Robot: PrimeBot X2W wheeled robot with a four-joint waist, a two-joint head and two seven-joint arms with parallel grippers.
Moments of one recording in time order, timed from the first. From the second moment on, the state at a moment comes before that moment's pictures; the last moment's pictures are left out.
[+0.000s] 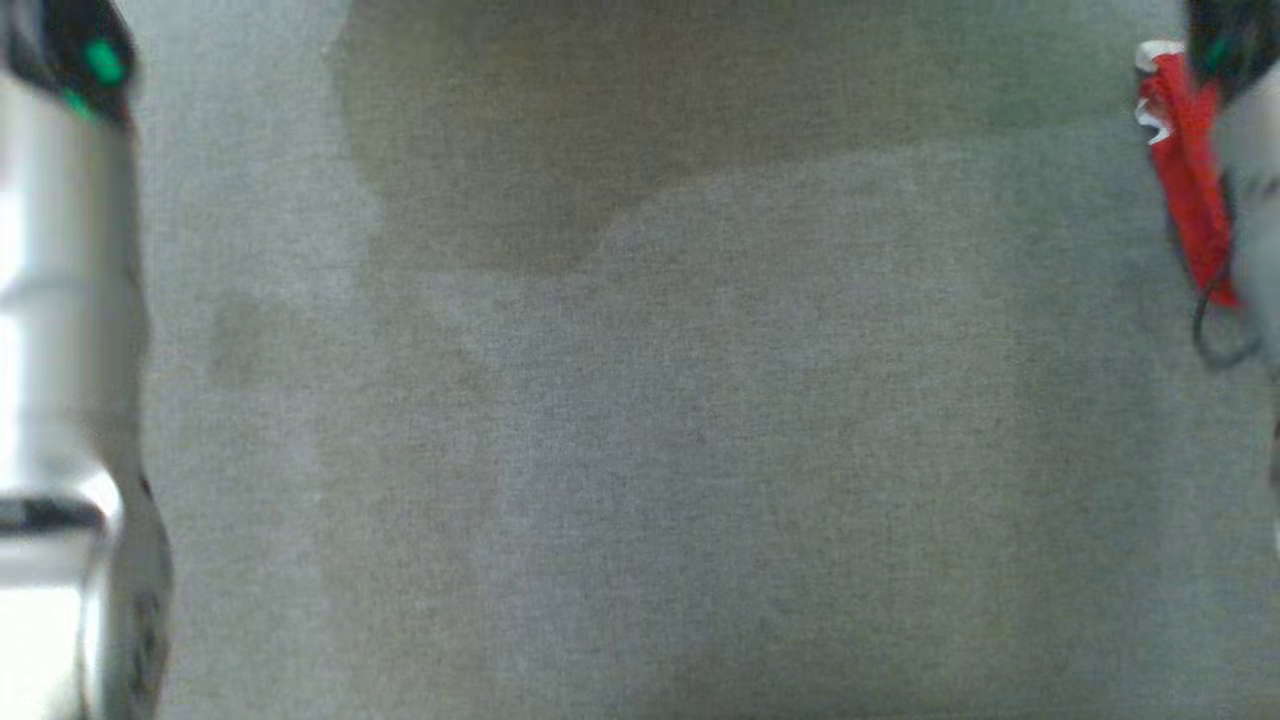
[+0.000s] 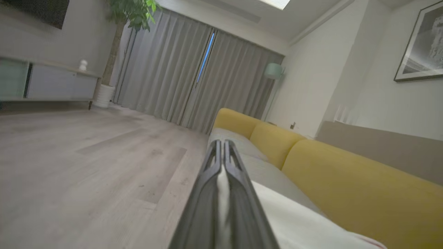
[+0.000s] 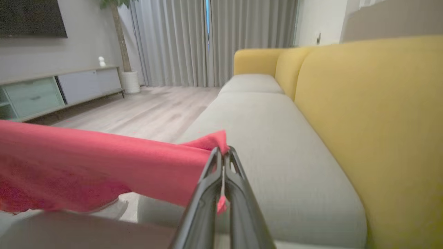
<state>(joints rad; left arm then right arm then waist) -1.22 0.21 -0.07 0.77 -0.59 -0.13 -0.25 -1.25 -0.26 0.30 0.97 0.34 0.13 -0.22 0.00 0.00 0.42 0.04</state>
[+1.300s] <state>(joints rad) 0.00 0.37 -0.32 0.07 -0.67 0.00 -0.10 -0.42 -0.53 0.61 0.51 0.74 0.13 0.01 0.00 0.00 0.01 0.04</state>
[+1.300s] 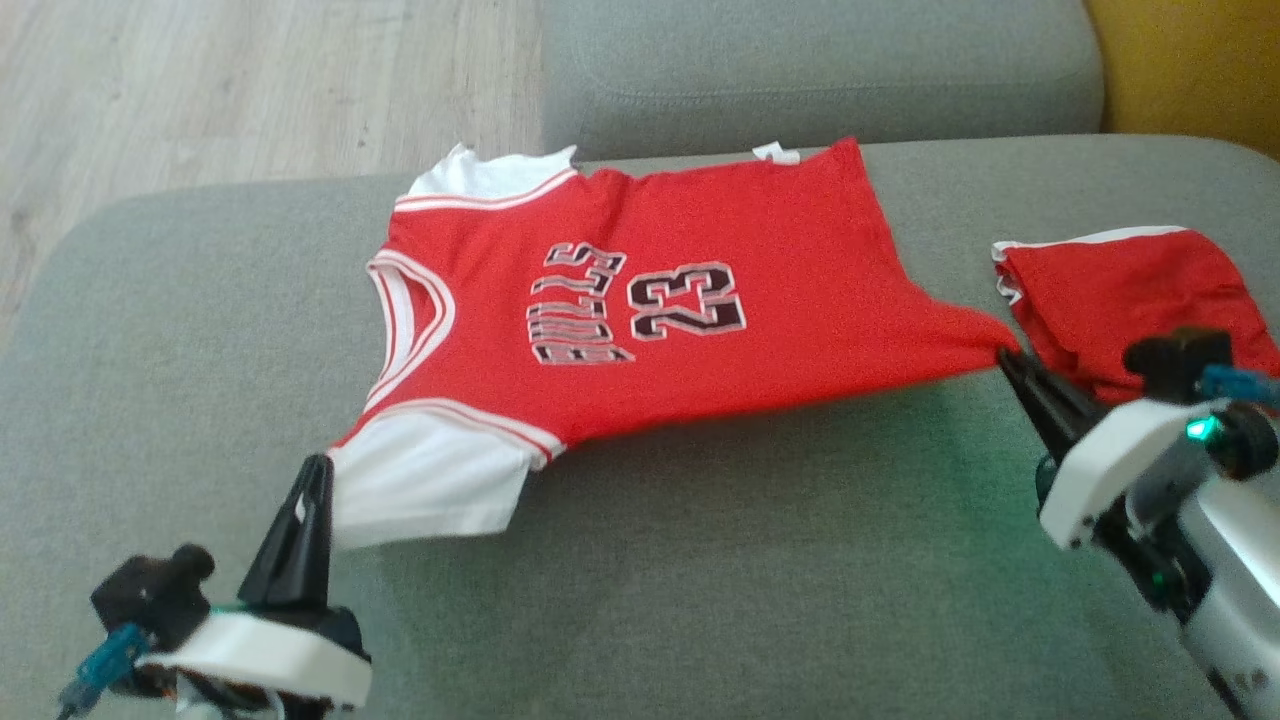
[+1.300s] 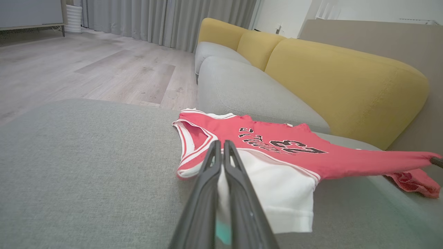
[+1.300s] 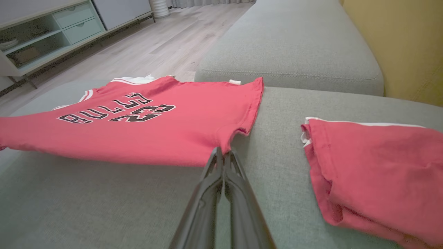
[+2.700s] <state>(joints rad) -0.52 0.45 -0.46 0.44 -0.52 -0.08 0.10 -0.54 -0.43 0.45 0.44 0.54 0.13 0.34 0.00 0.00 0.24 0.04</state>
